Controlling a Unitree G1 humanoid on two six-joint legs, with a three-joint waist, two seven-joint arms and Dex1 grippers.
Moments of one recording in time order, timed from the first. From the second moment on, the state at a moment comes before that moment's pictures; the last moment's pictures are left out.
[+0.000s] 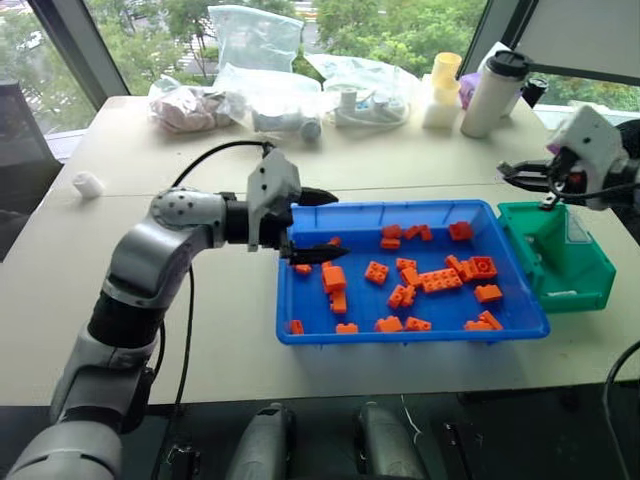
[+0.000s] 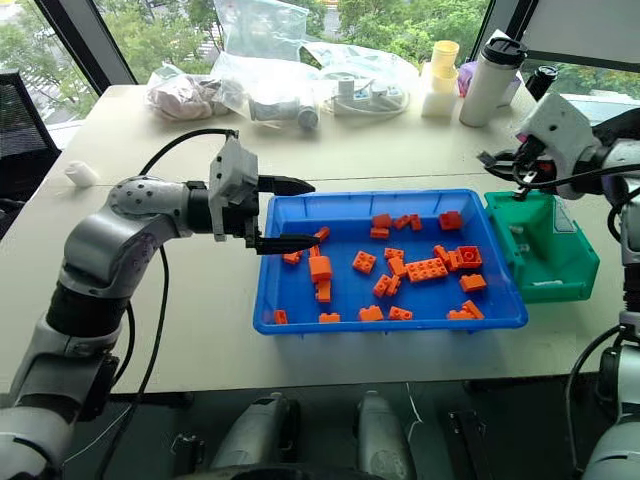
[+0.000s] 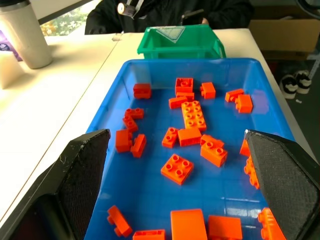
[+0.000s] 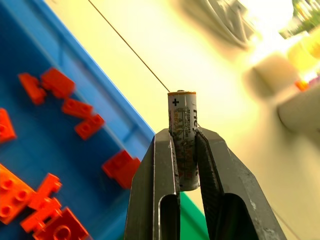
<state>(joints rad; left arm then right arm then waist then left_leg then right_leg) -0.76 0.51 -0.17 -0.16 -0.46 0.59 -1.04 -0.61 -1.05 -0.18 0.27 0.01 0.46 1.02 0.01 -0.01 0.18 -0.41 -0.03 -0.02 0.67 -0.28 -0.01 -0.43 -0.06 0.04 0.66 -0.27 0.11</state>
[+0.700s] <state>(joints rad) -0.78 0.45 -0.22 -0.05 -0.39 0.48 -1.06 -0.43 -1.06 -0.28 0.25 0.07 0.56 0.85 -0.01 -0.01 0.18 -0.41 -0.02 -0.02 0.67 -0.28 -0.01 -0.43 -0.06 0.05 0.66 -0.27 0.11</state>
